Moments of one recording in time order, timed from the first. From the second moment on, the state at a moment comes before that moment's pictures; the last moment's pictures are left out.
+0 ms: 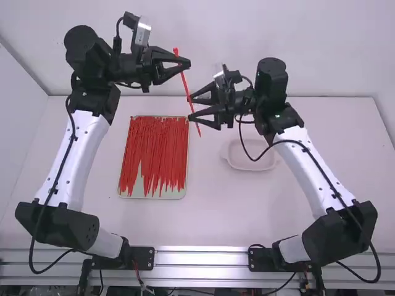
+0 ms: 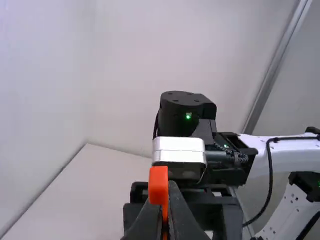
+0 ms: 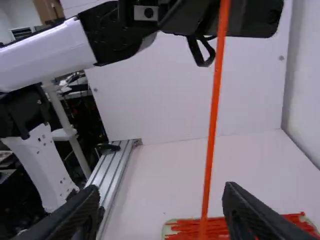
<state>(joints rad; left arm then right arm) -0.09 1.57 1.72 0.16 1.35 -0.48 0.33 1.55 1.44 -0.02 -1.36 0.03</state>
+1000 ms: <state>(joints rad) -0.09 1.57 1.71 0.31 1.32 -0.57 0.30 1.55 1.44 0.06 -1.36 0.05</state>
